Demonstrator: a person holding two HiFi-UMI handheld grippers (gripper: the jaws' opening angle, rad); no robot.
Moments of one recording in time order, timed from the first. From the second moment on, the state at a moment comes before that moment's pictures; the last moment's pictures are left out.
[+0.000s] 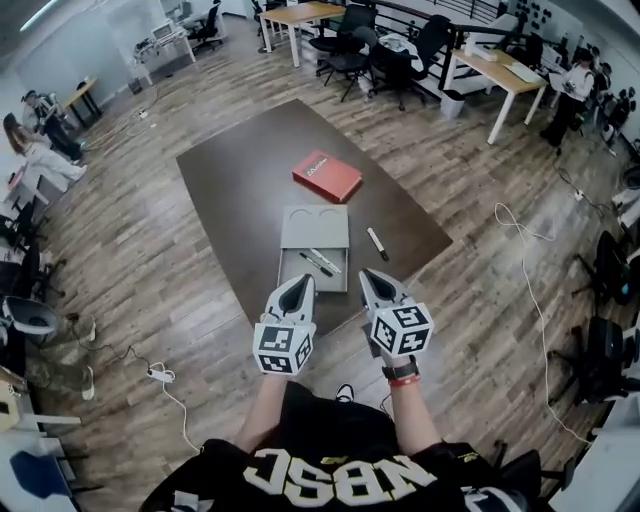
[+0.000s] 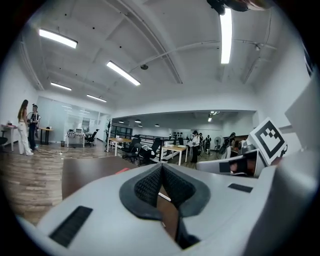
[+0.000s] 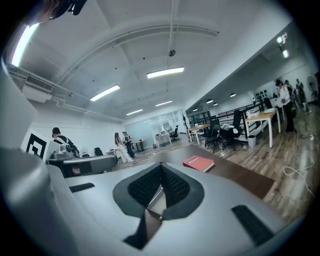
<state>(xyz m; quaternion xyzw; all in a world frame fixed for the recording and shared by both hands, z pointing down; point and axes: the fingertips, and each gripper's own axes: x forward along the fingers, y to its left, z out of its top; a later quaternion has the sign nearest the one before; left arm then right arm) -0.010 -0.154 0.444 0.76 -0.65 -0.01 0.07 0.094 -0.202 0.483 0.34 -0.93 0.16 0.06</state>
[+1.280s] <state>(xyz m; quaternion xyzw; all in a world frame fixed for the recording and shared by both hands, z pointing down) -0.082 -0.289 0.541 0.81 -0.56 0.03 0.18 0.059 -0.348 0.662 0.36 -0.86 0.19 0.29</state>
